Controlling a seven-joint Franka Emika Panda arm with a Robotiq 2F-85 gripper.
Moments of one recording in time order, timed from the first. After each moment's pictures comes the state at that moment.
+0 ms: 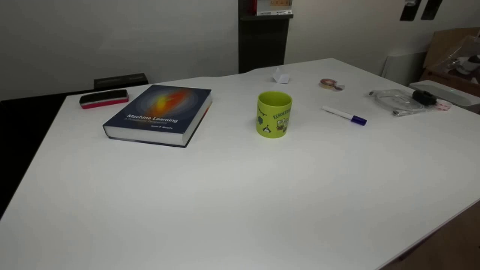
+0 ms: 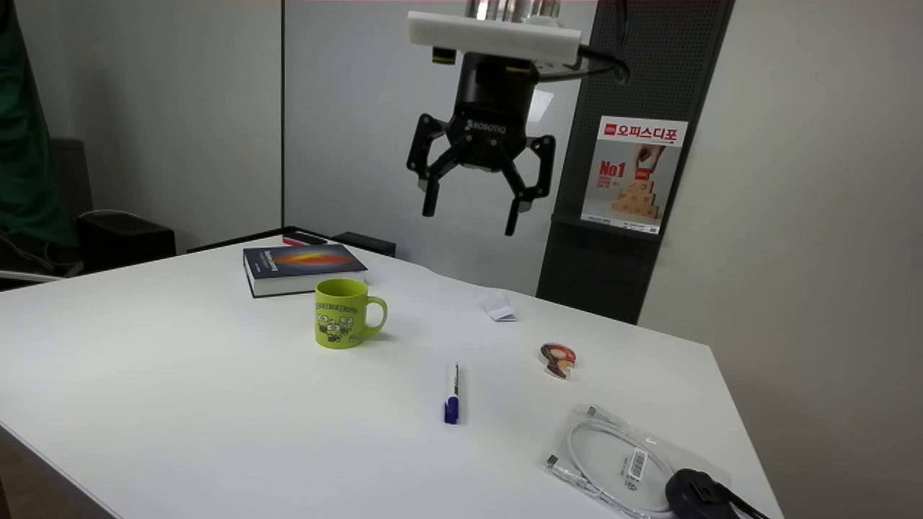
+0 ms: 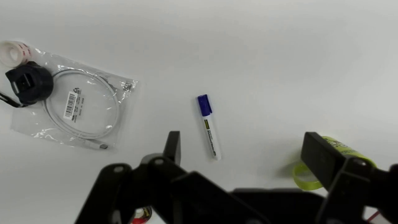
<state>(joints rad) -0.16 0.11 -0.17 -2.13 0.02 2.15 -0.44</state>
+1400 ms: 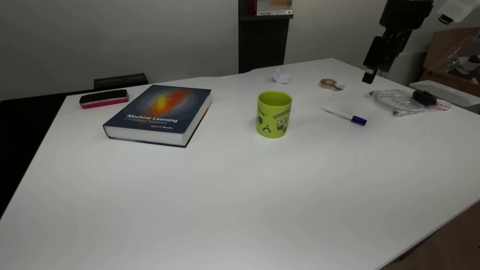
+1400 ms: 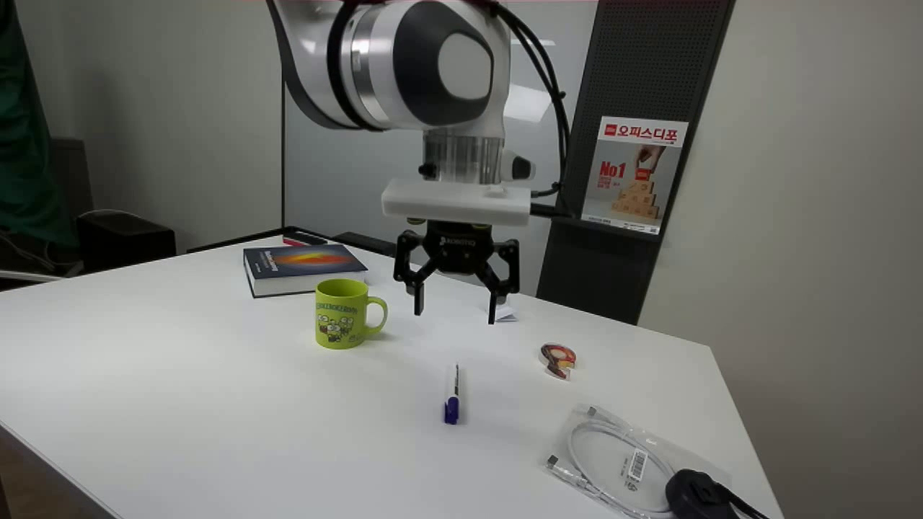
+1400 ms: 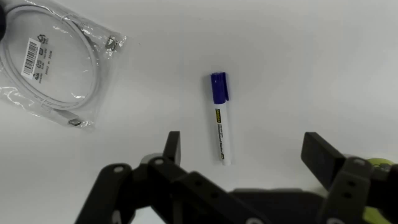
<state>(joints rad) -0.18 0.31 -0.10 -2.27 -0.04 2.67 -0.47</state>
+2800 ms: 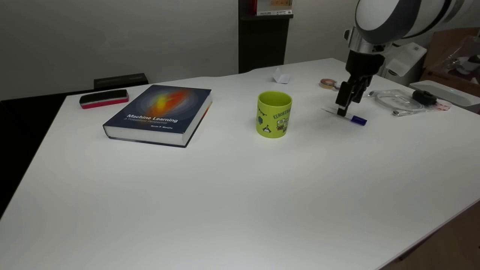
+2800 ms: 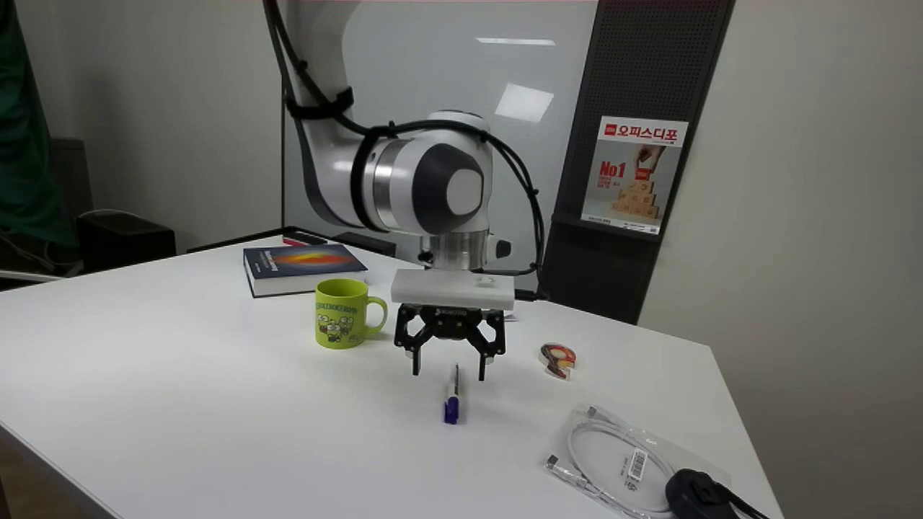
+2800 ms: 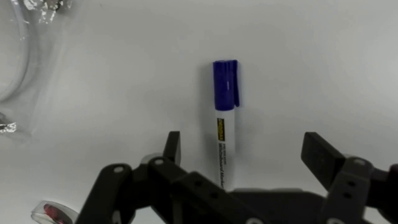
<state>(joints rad) -0.18 0.64 -0.07 -2.07 -0.12 2.75 -0.41</state>
